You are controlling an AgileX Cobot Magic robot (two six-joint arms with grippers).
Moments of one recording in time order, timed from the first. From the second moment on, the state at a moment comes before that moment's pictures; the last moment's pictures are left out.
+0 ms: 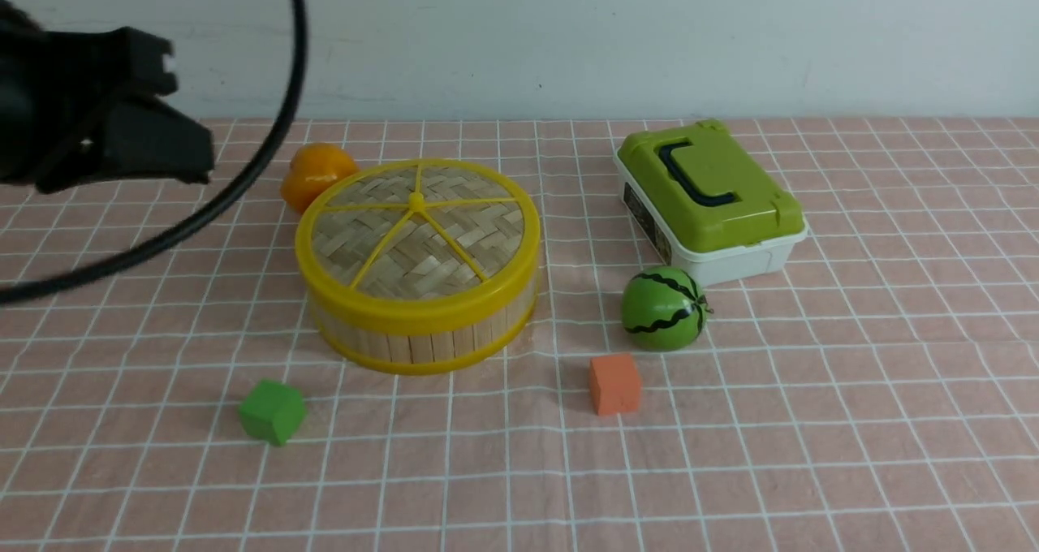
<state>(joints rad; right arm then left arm) -0.11 -0.01 0.02 0.01 0.39 0.10 -0.04 1.25 -1.31 -0.55 0.98 0.09</state>
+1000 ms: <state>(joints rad) -0.11 -0.01 0.02 0.01 0.39 0.10 -0.33 2.17 -2.20 0.01 1.14 -0.07</state>
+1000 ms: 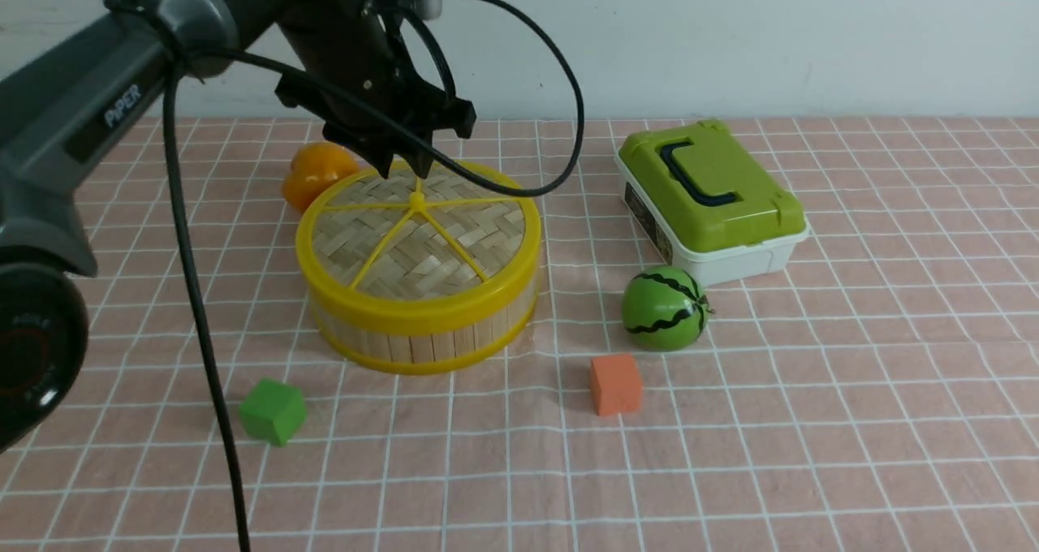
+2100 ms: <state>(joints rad) -0.11 -0.01 0.02 0.01 0.39 0.10 -0.34 2.27 -2.20 0.08 1.08 -0.02</state>
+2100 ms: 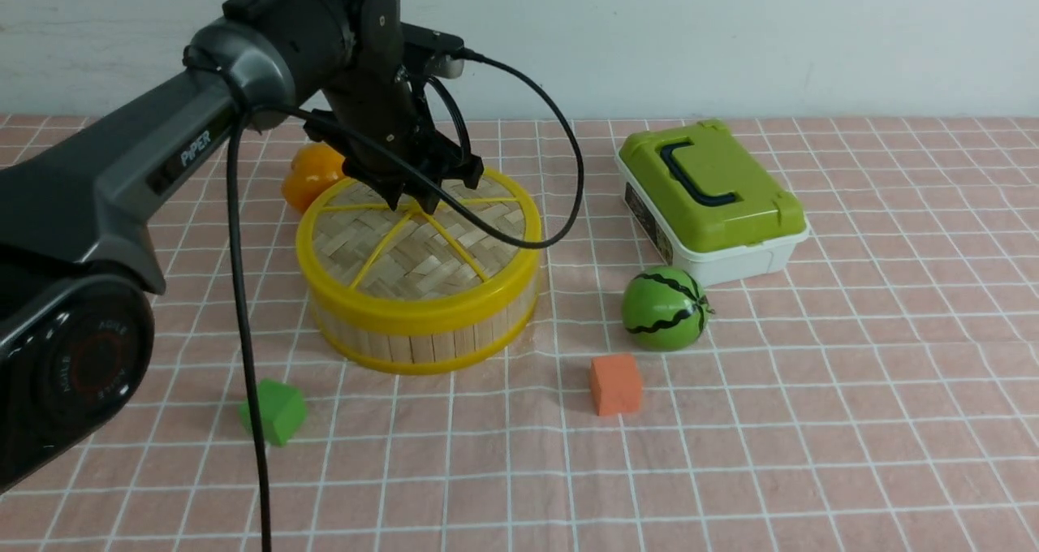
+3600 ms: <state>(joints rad) -0.11 -0.01 0.02 0.01 0.39 0.10 0.00 1.93 -2.04 0.12 1.24 -0.10</state>
